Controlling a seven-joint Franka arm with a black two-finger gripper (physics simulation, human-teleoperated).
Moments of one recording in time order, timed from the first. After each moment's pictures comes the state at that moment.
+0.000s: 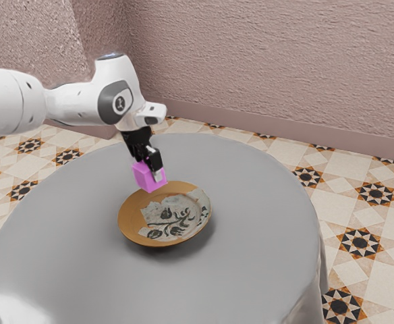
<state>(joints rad) -0.08 0.36 0.12 -1.72 -0.19 2.08 0.52</state>
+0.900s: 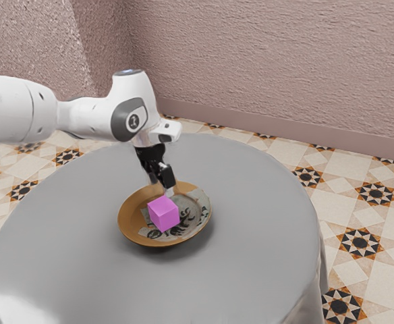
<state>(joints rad) -0.12 0.35 0.09 -1.78 -0.16 2.12 0.51</state>
